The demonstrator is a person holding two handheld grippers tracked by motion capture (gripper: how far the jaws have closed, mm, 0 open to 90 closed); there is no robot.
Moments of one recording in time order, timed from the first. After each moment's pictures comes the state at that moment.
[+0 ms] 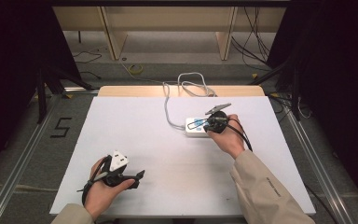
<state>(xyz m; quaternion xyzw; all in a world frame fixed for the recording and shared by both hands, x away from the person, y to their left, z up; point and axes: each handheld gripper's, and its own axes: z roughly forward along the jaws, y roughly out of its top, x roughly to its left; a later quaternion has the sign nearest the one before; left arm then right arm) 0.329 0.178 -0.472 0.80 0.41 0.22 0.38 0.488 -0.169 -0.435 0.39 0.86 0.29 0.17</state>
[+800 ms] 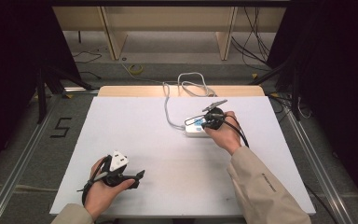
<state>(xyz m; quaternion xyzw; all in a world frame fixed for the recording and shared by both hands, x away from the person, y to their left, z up) 0.329 0.177 -0.472 0.80 0.41 0.22 0.38 0.502 -0.162 -0.435 0.39 0.86 0.29 0.16</state>
